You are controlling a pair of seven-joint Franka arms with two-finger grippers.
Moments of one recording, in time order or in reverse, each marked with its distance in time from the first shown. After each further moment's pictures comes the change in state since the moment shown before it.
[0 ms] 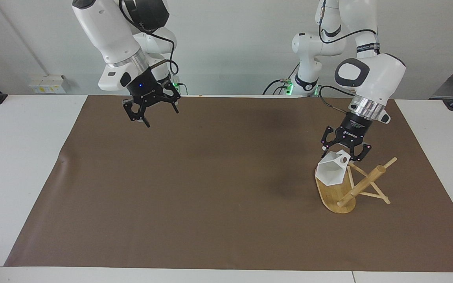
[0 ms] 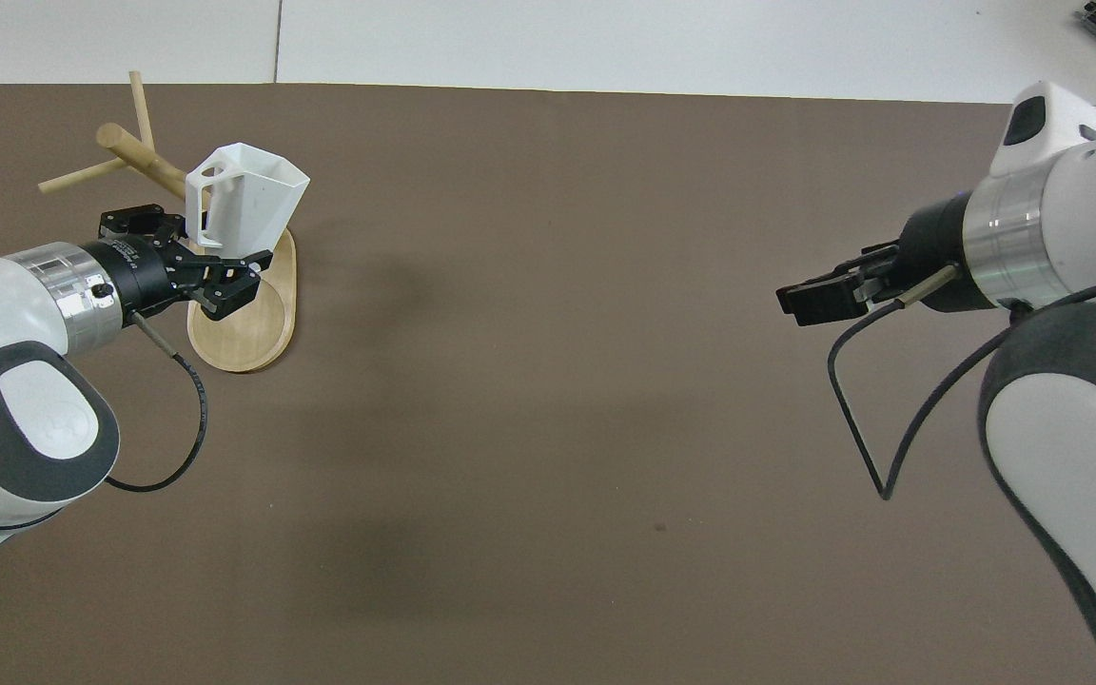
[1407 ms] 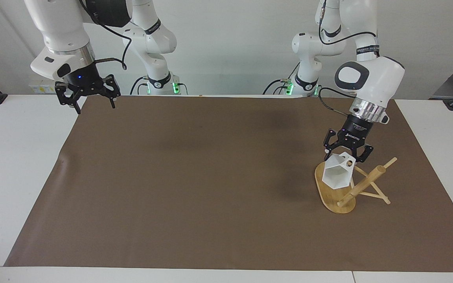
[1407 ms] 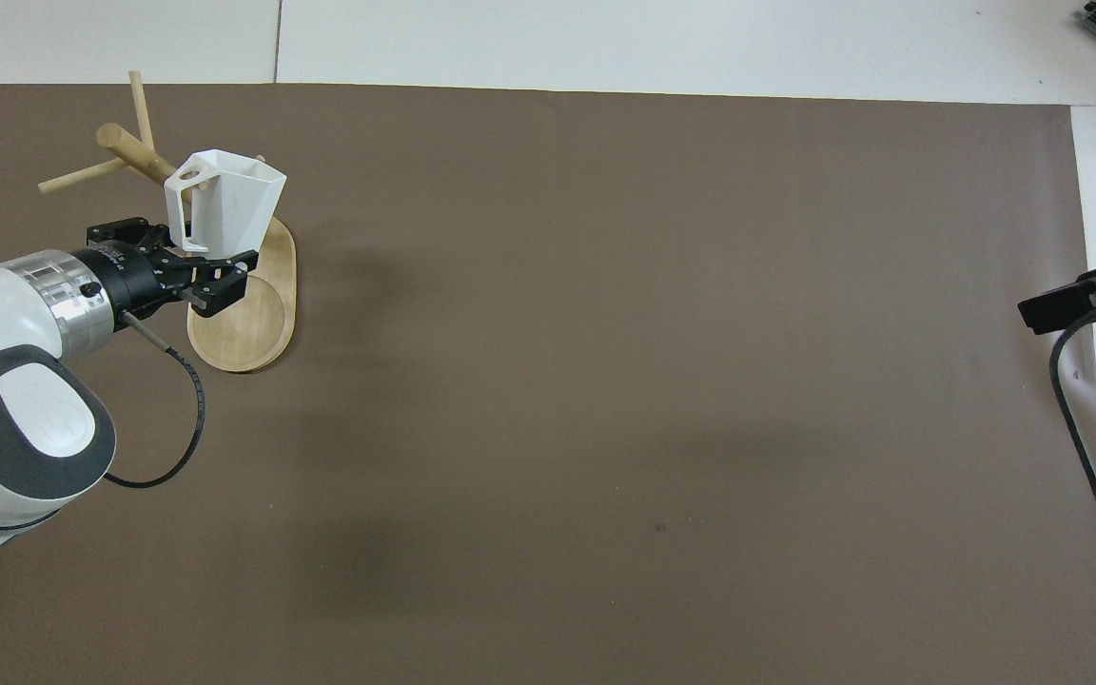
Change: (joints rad) left arm 0.023 0.009 0.006 -0.024 0.000 0.029 -0.091; right arm -0.007 -0.005 -0.170 0.099 -0.352 -0.207 -0.032
